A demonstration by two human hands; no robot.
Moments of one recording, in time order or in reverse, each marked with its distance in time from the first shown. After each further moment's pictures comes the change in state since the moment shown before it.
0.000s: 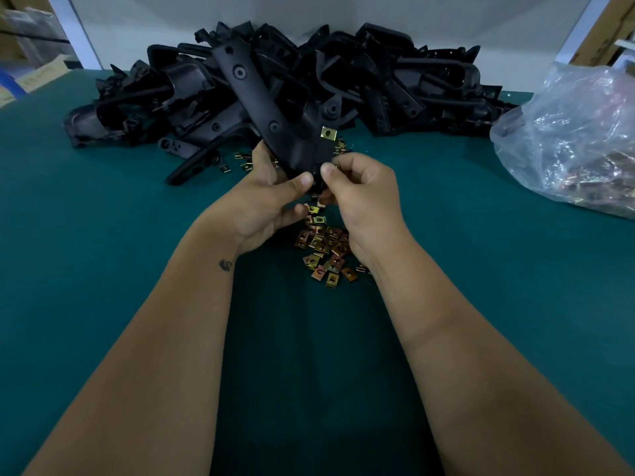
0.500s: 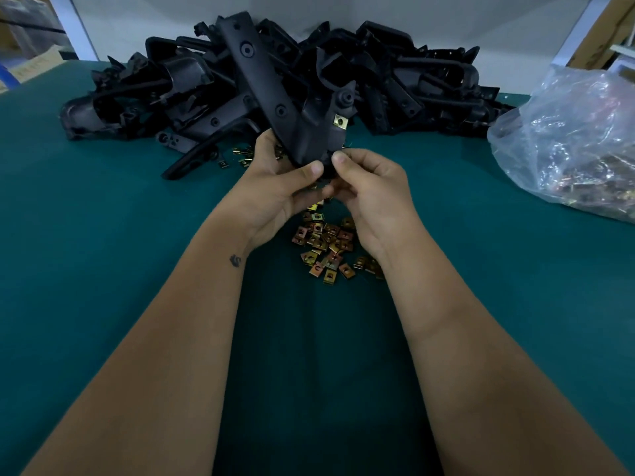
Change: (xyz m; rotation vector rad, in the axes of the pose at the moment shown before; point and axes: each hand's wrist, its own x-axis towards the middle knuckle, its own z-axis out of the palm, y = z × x) left_hand 0.003 0.001 0.016 -0.191 0.041 0.068; right_hand 0.003 -0.006 -0.012 0.291 -0.057 0.116
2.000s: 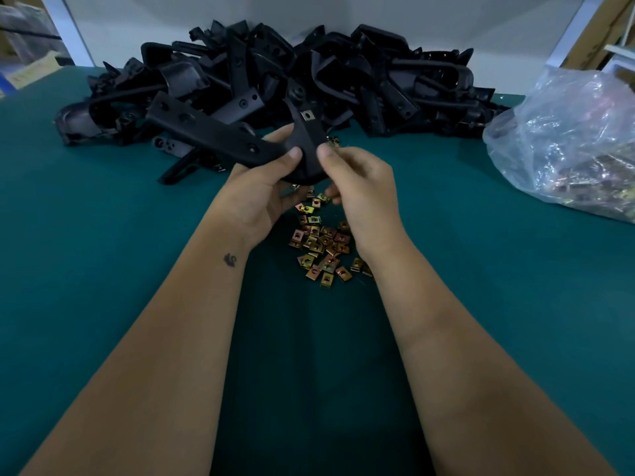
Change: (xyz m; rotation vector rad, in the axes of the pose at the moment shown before) left_hand 0.008 -0.002 -0.007 -0.036 0.126 0.029; right_hand -0.002 0.002 0.004 -0.333 0.028 -0.174
